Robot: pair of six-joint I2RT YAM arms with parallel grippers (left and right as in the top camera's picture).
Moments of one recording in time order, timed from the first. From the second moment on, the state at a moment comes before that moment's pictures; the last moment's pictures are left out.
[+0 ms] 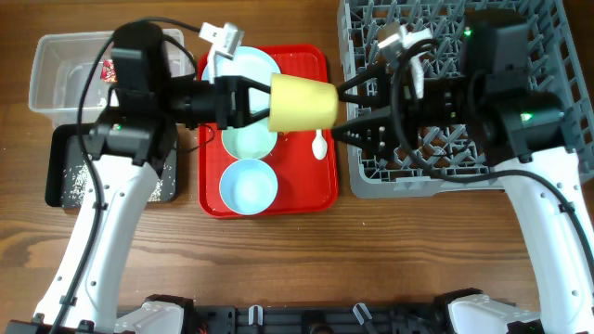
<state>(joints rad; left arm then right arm) -0.16 1.39 1.27 -0.32 1.35 -0.59 0.22 1.40 1.53 -0.82 -1.30 -0.16</state>
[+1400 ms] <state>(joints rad) -0.27 1.39 1.27 -0.44 1.07 -0.63 0.00 1.47 1.53 -1.04 -0.75 0.05</state>
